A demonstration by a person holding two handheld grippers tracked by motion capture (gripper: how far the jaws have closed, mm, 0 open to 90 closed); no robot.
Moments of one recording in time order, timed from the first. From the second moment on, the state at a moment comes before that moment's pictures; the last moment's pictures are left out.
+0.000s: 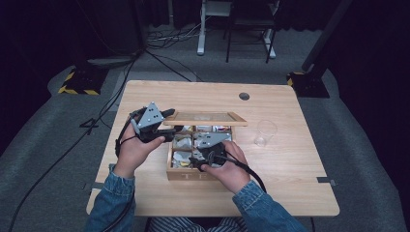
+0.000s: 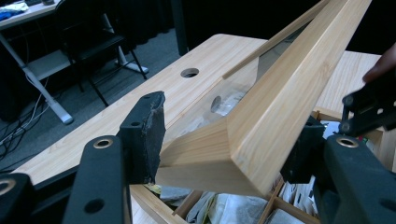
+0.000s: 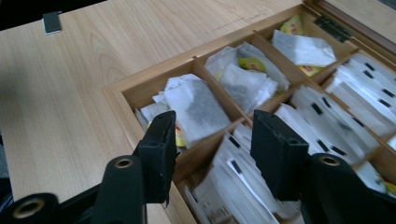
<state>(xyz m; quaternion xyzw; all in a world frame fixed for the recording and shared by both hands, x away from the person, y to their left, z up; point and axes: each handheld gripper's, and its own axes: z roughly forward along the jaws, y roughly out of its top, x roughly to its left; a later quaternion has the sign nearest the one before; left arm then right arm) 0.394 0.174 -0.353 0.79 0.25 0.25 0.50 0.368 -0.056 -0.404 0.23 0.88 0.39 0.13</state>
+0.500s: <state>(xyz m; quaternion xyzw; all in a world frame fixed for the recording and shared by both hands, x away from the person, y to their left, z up) 0.395 0.173 -0.353 0.79 0.25 0.25 0.49 0.374 -0.014 -0.420 0.20 0.90 0.36 0.12</state>
